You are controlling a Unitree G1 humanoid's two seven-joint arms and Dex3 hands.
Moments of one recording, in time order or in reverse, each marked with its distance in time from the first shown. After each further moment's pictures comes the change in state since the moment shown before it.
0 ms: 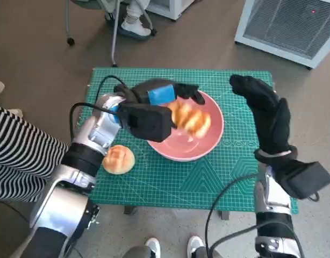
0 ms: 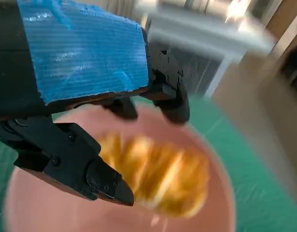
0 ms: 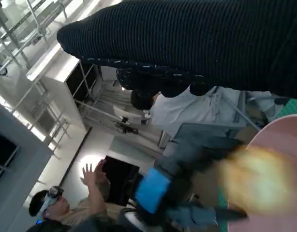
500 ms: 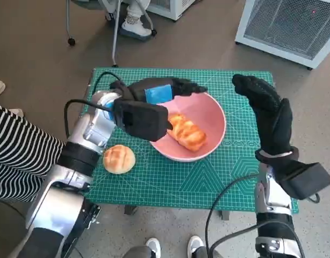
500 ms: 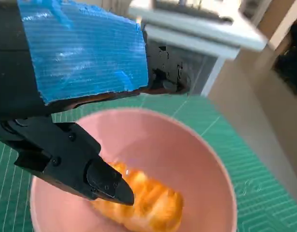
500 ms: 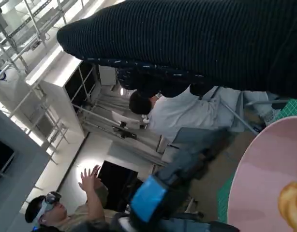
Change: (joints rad) left arm 0.041 0.063 0.051 -0.160 -0.032 -0.017 -0.033; right arm 0.001 0.004 0.000 -0.002 -0.012 -0.003 -0.022
